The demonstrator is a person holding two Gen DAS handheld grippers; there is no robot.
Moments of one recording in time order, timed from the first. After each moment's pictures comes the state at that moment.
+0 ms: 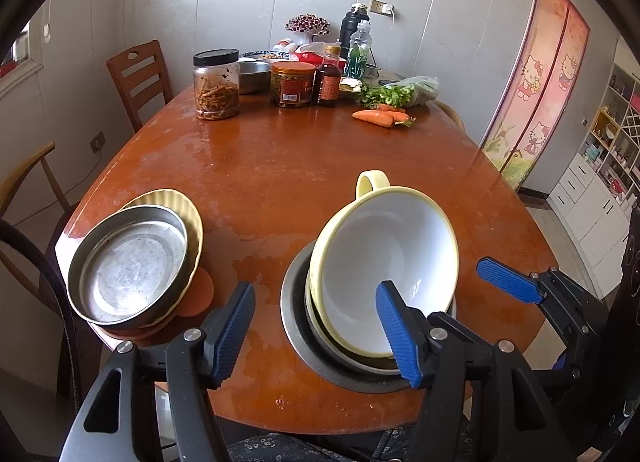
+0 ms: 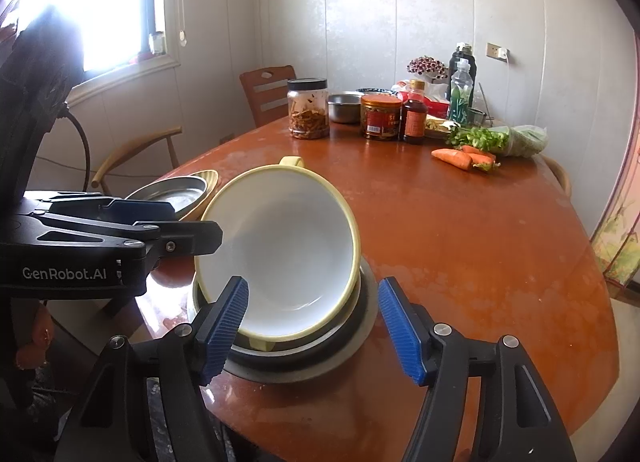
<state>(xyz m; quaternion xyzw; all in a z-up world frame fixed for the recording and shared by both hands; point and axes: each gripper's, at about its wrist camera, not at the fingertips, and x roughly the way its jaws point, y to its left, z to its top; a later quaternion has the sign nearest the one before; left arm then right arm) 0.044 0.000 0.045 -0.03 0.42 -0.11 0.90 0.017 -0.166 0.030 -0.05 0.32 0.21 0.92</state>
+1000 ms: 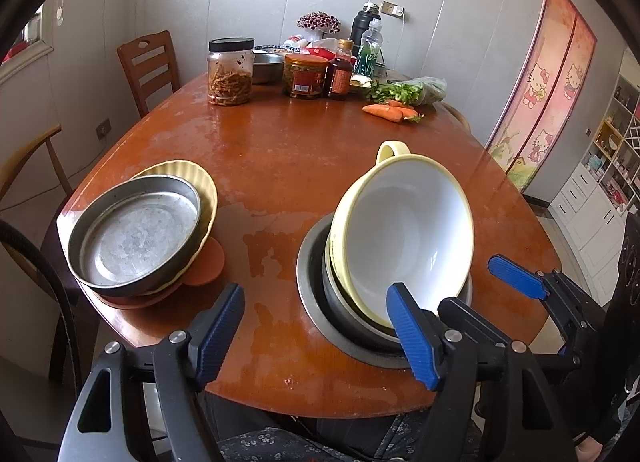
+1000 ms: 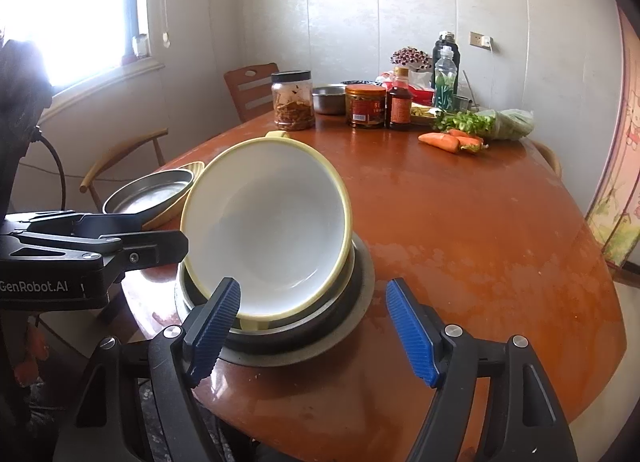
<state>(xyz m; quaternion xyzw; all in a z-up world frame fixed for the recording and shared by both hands) 0.031 0.015 0.025 -0.05 0.42 -0.10 0.90 0.013 -0.166 0.012 -0.03 0.33 0.18 0.93</state>
